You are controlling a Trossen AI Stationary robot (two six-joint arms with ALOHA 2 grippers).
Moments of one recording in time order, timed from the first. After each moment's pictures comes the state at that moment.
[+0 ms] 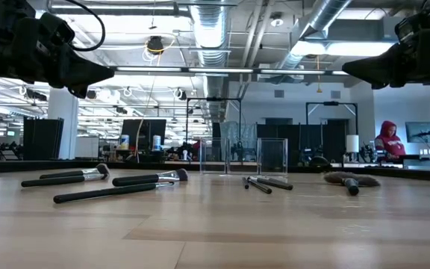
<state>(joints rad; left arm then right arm) 0.15 0.30 0.01 0.26 0.05 0.00 -0.21 0.00 0.01 0.06 -0.02 -0.19</state>
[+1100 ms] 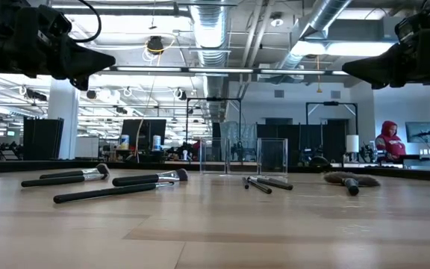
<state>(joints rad) 0.15 0.30 0.01 0.35 0.05 -0.01 -0.21 0.00 0.01 0.06 -0.02 -0.19</state>
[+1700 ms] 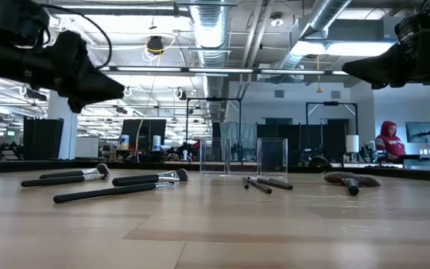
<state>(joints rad) 0.15 0.52 0.04 0.36 -0.19 -0.24 -0.21 0.00 0.01 0.06 -0.02 -0.19</state>
